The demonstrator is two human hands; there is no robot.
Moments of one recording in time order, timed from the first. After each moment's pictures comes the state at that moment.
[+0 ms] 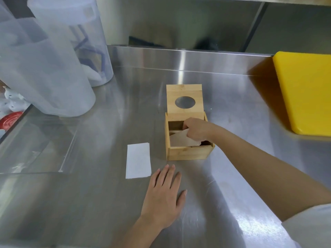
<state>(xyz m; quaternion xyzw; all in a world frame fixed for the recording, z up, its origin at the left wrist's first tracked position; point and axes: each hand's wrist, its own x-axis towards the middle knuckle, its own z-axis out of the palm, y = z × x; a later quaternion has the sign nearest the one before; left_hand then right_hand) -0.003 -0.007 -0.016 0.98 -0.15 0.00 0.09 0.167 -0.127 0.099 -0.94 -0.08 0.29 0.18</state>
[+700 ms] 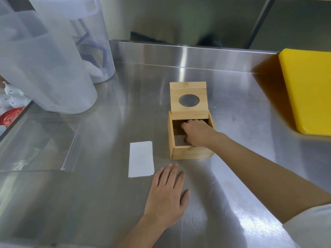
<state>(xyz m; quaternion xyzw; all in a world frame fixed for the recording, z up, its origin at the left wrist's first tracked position) -0.003 -0.007 -0.016 0.98 -0.15 0.01 0.11 0.162 -0.122 0.076 -0.96 -0.22 0.17 0.01</state>
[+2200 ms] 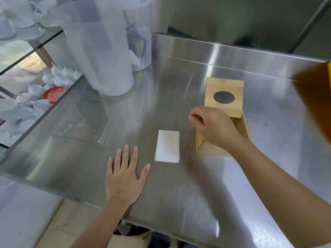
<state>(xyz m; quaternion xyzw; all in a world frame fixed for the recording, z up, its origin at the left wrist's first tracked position) -0.037 0.128 -0.017 0.98 0.17 0.00 0.03 0.118 -0.072 0.118 -0.93 -0.30 -0.02 0.23</state>
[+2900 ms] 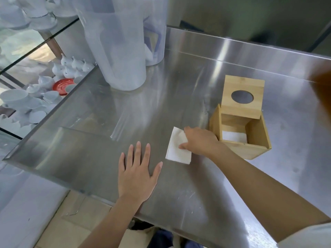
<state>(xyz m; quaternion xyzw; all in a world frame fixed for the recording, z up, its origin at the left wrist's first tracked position) -0.033 0.124 -0.016 0.99 0.16 0.00 0.03 0.115 -0.018 0.059 -0.94 -0.23 0.24 0.01</state>
